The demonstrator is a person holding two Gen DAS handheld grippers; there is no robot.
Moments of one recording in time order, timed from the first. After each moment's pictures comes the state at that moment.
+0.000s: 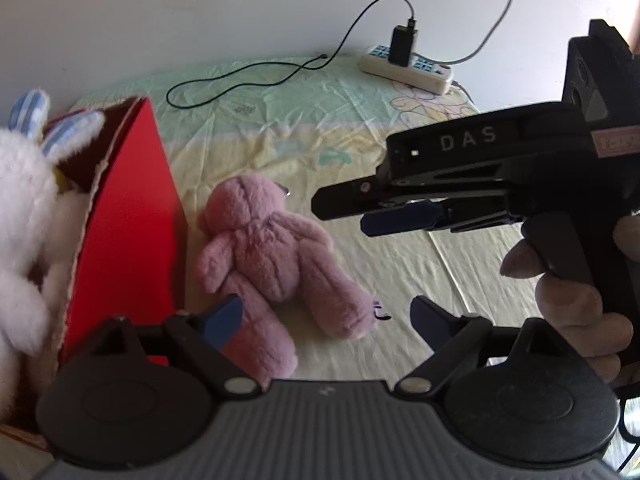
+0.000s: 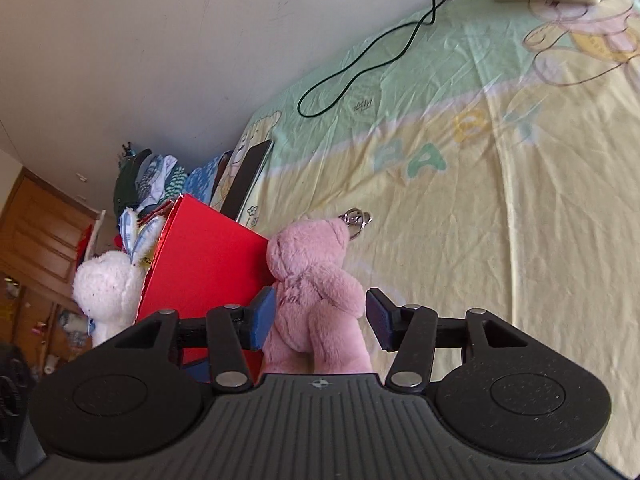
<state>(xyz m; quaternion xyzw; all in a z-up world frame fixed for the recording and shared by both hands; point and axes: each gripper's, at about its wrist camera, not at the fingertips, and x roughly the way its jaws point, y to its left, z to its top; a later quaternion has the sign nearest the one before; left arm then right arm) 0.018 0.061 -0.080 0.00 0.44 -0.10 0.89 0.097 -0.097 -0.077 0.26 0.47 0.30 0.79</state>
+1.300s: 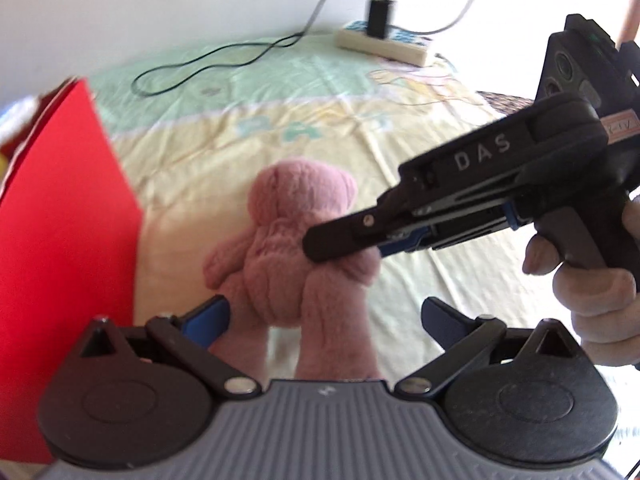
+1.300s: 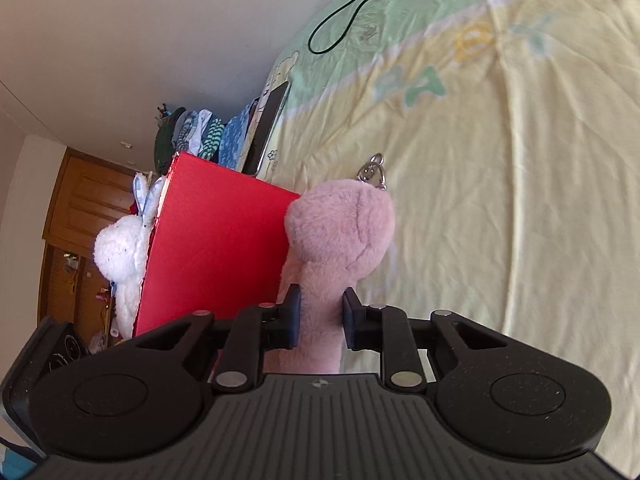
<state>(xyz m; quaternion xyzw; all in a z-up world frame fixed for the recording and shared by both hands) 0.005 0.028 -0.089 0.03 0.45 -0.13 0.88 0.098 -0.126 -0.109 0.30 0.52 0.38 0.70</state>
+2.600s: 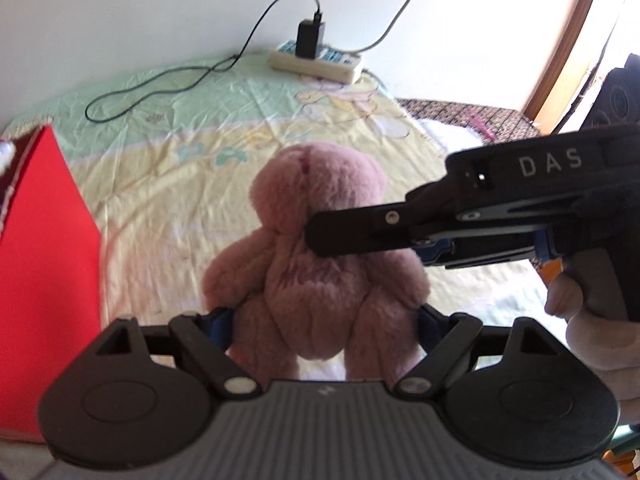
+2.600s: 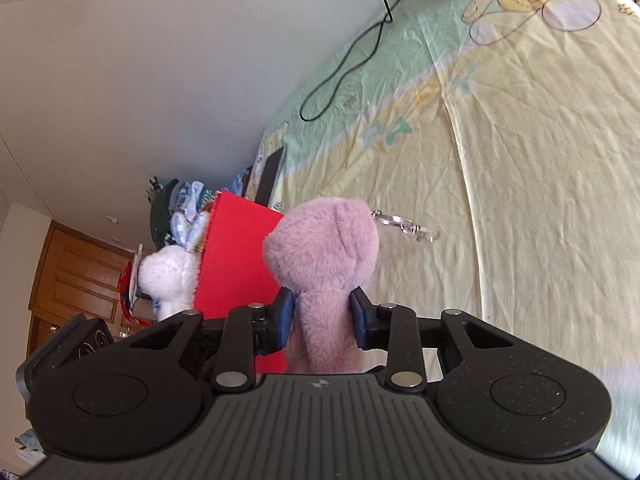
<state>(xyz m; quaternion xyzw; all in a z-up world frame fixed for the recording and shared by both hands) -0.018 0.017 -0.051 0.01 0.43 -0.21 0.88 0.019 -0.149 -0.056 0.35 0.45 0.29 0.77</state>
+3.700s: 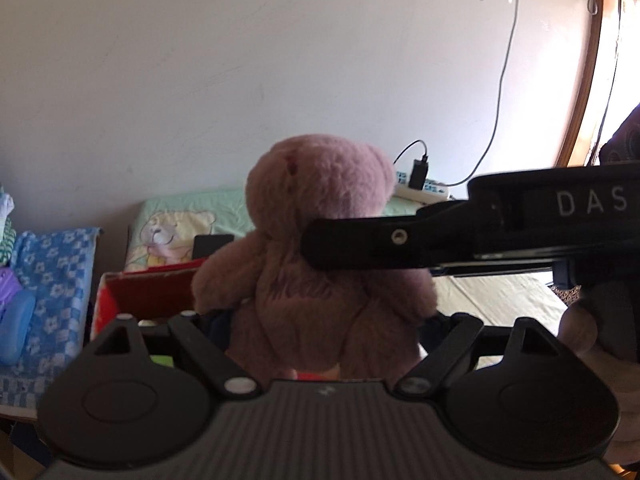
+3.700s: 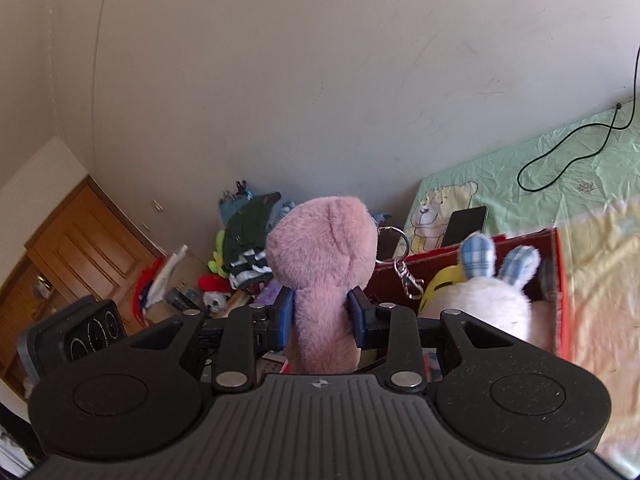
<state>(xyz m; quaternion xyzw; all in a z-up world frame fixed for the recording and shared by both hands) -0.038 0.304 0.041 -0.01 0.30 -0.19 0.94 -0.010 0.142 0.059 0.25 0.30 0.34 0.85</state>
